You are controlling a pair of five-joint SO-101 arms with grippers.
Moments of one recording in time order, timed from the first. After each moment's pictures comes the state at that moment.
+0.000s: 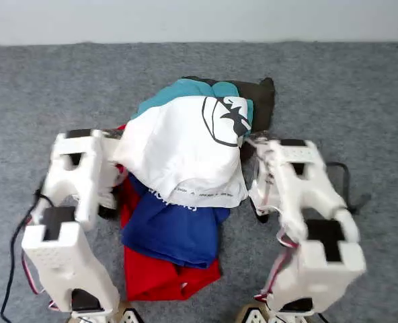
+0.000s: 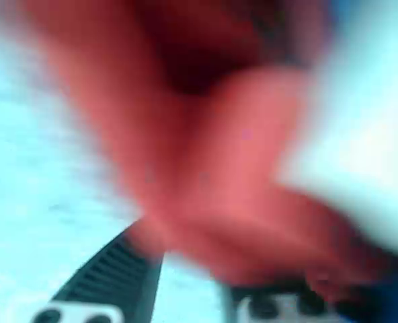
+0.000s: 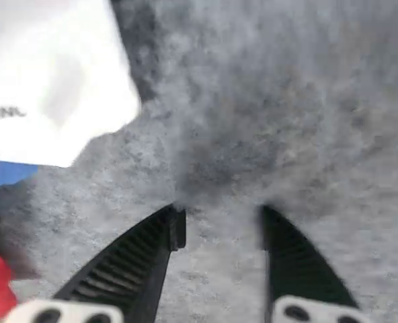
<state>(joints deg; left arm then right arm) -4.6 21.4 15.5 86.7 -11.6 -0.7 12.5 30.2 70.9 15.4</state>
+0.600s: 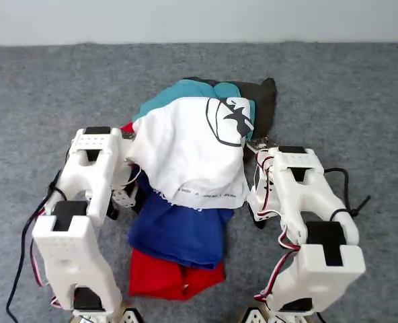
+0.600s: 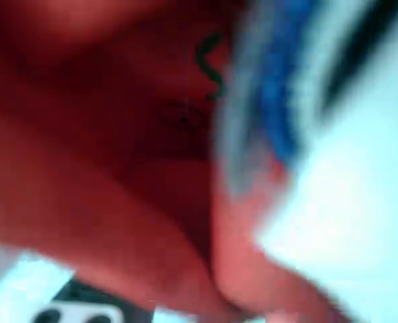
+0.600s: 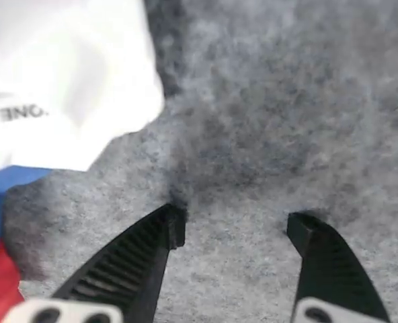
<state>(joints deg) -4.1 24.2 6.7 93.9 -5.0 -0.7 12.5 30.4 70.9 15.3</state>
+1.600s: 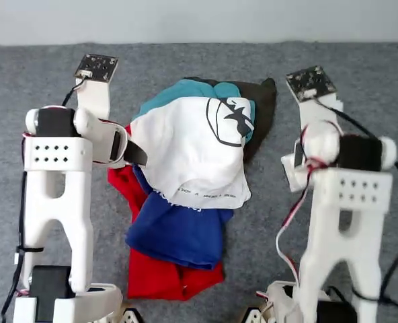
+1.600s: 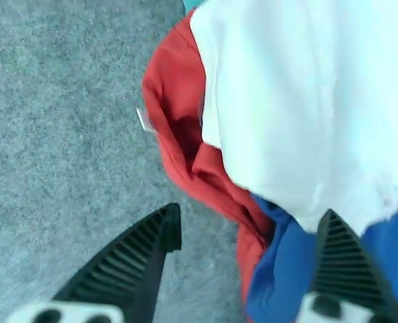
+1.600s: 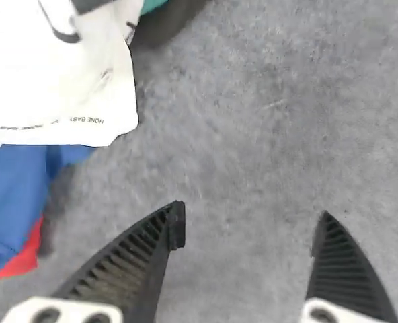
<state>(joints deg) -3.1 -8.2 1.0 94.0 -2.4 3.4 -26.1 3.9 99.0 22.1</state>
